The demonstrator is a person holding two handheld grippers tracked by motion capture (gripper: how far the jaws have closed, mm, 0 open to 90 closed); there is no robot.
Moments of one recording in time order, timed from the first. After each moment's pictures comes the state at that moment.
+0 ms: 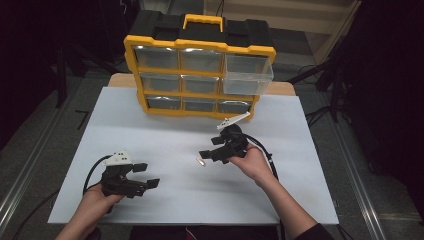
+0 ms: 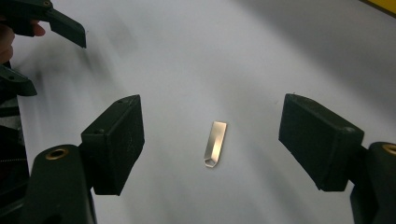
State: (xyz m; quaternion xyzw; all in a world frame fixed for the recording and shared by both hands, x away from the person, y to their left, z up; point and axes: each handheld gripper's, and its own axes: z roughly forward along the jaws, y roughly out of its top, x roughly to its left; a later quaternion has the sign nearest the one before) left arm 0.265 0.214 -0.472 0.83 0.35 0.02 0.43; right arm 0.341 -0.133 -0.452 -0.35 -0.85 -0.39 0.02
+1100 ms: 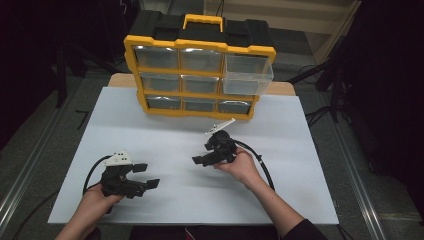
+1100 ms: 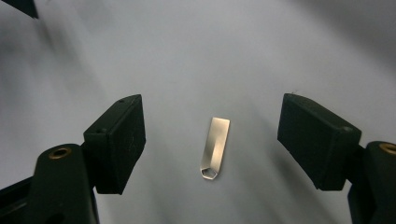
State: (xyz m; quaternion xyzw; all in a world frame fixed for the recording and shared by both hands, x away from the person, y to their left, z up) left arm 0.264 0.214 -0.472 0.84 0.34 0.02 0.43; right arm 0.344 -0.107 -0.483 -0.36 -0.86 -0.35 0.01
